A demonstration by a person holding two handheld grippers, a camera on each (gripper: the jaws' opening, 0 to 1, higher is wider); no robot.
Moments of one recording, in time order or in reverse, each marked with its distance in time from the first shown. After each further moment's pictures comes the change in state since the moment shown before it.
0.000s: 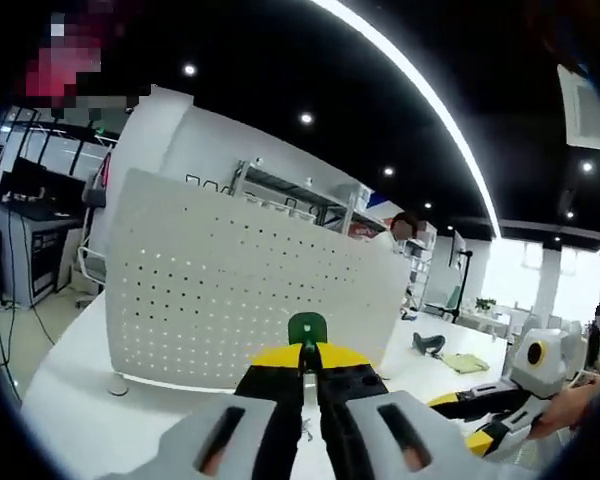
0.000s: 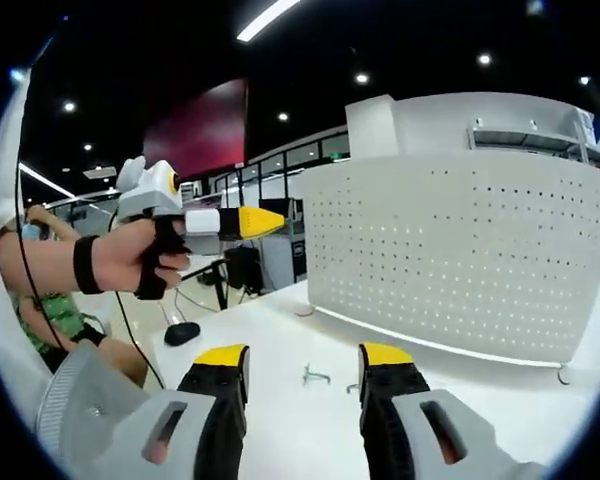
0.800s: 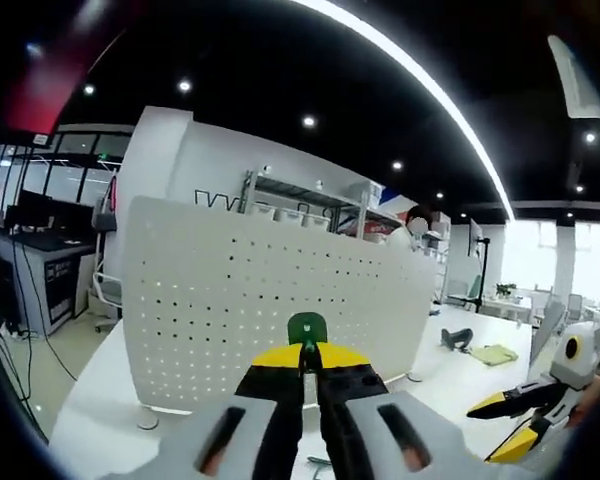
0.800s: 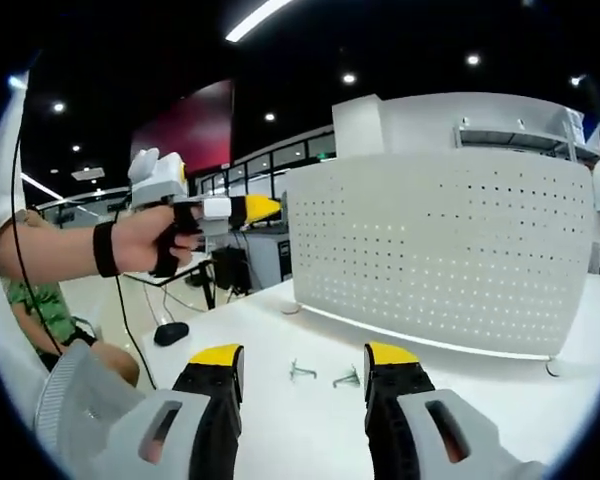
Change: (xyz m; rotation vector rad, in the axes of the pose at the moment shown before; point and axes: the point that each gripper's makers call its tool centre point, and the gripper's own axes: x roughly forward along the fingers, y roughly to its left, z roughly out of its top) left arm 0.024 0.031 0.021 0.091 -0.015 0.062; right arm -0.011 -0.012 -0.002 0.018 0.002 -0.055
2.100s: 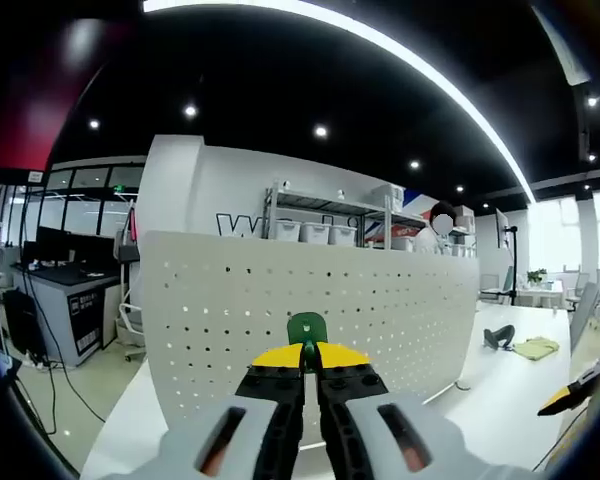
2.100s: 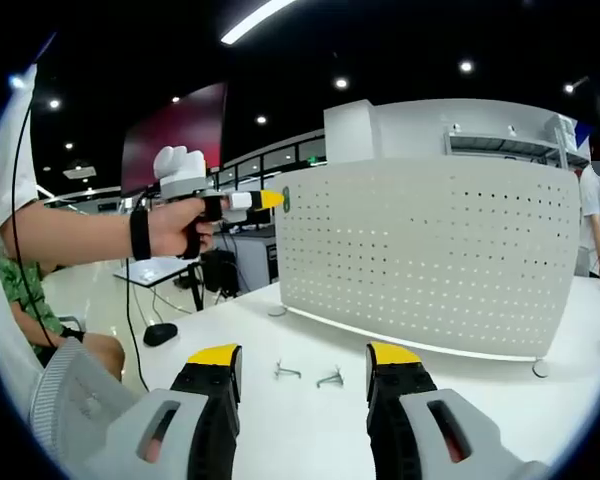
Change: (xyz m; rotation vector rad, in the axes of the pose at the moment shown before) left arm 0.042 0.039 0.027 0.109 -0.070 0.128; right arm -0.013 -0.017 0.000 -0.008 -0.013 -0.056
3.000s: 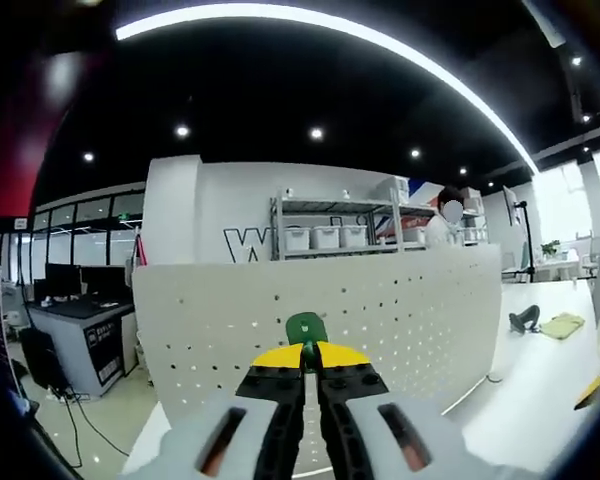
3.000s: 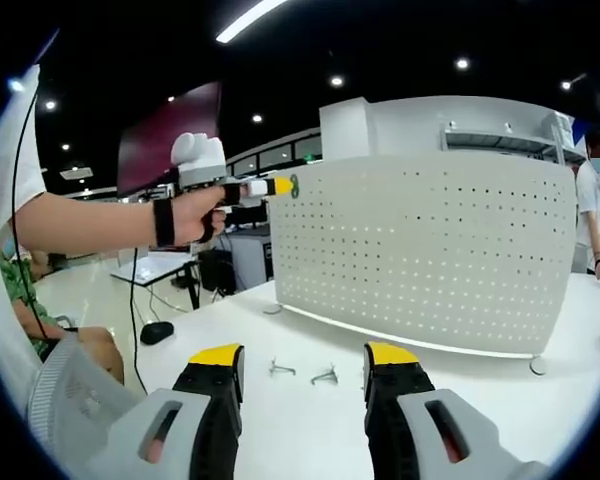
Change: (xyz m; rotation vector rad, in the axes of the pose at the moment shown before) left arm 0.034 0.006 0.015 0.120 -0.012 0.053; right arm 0.000 -0.006 -0.001 0.003 0.000 -0.009
